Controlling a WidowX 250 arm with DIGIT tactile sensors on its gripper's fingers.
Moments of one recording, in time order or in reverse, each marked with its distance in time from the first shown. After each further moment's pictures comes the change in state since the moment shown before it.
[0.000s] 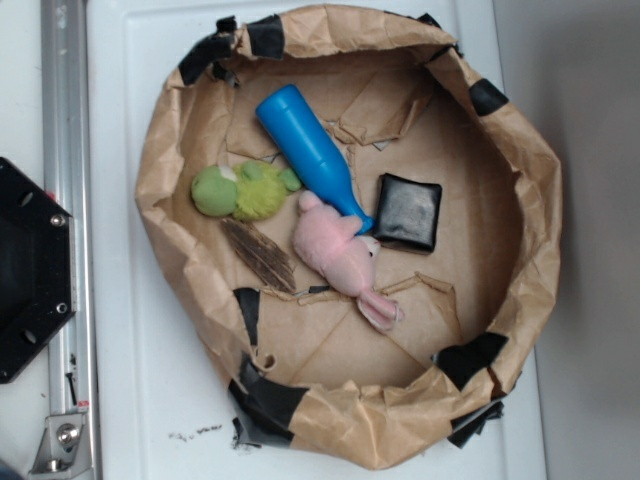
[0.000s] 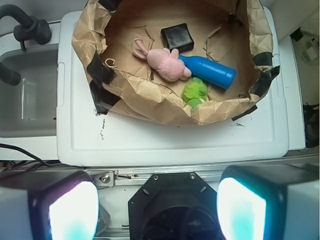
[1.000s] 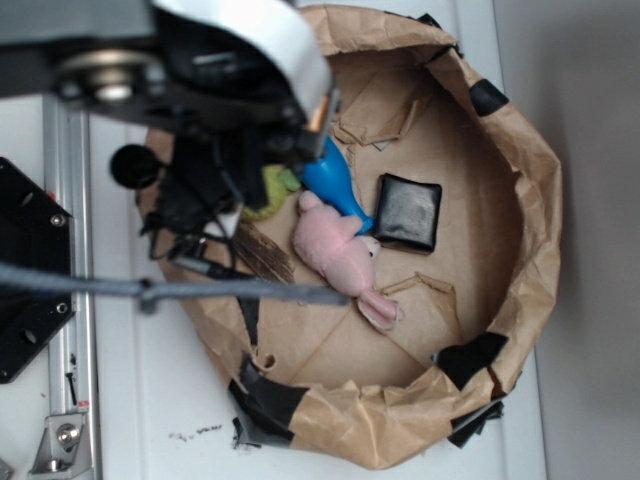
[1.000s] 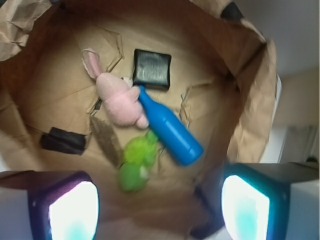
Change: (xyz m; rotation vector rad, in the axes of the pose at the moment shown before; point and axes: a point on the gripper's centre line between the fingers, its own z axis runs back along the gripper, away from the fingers) arm 0.098 0.070 -0.090 0.151 0.044 -0.440
